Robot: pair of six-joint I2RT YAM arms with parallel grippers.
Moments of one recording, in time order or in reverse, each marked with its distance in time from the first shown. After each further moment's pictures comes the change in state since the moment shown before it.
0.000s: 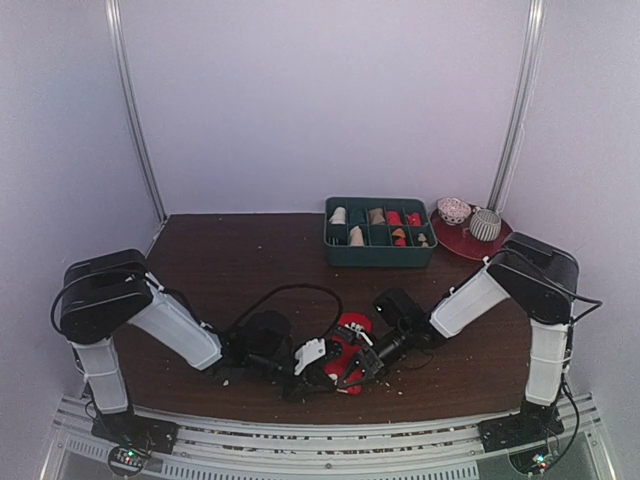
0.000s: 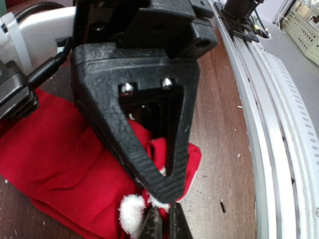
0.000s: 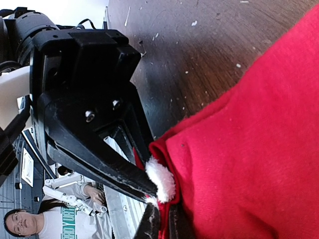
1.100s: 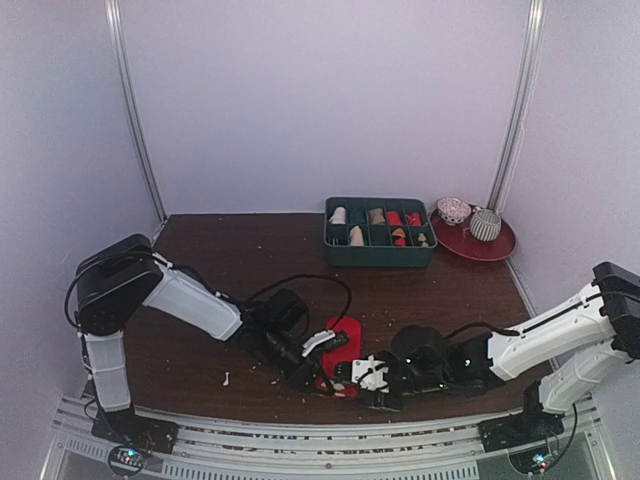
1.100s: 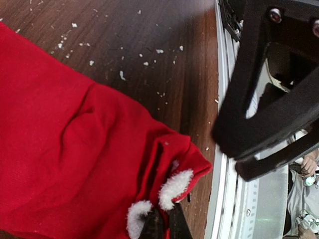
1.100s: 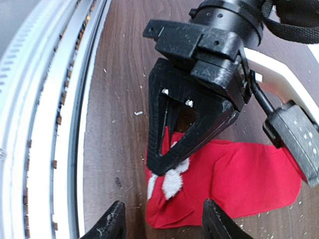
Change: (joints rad) left arm 0.097 0.080 0.272 -0.554 0.336 -0.220; right arm 0.433 -0.542 -0.265 -0.001 0.993 -0.861
